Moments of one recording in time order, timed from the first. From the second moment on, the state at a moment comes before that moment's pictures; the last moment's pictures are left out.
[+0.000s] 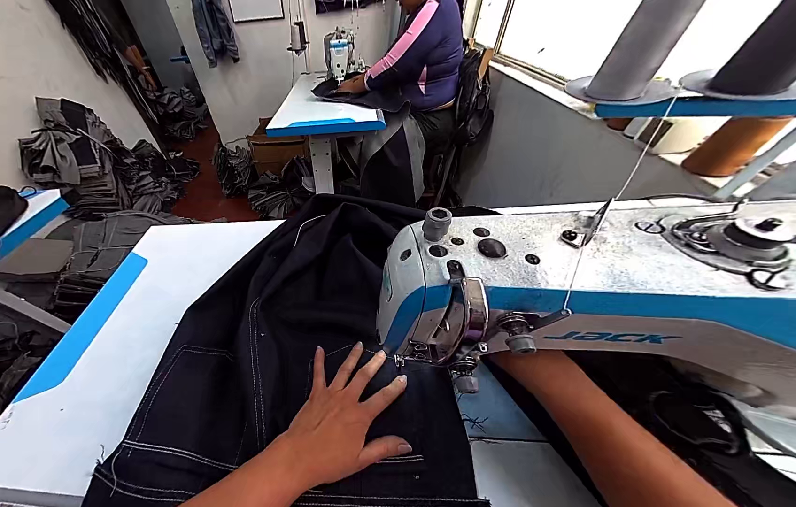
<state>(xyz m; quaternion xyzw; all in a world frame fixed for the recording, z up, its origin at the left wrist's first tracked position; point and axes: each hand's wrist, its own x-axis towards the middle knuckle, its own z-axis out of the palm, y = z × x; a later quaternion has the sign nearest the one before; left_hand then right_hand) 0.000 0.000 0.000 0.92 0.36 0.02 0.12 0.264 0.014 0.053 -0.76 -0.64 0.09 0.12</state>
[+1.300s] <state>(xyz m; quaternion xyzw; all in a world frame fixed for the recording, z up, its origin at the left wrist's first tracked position) -0.063 0.021 -0.016 0.89 0.43 0.12 0.07 0.232 -0.064 -0.042 -0.42 -0.84 0.05 0.33</state>
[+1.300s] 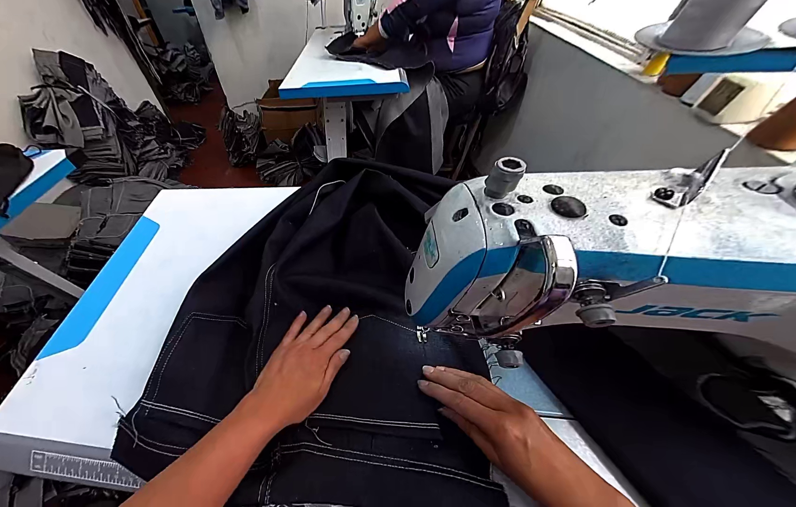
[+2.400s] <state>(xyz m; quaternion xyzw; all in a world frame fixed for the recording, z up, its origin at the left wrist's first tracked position) -0.072 -0.015 -0.014 0.96 0.27 0.04 0.06 0.279 -0.094 -0.028 -0.26 -0.94 0.03 0.22</state>
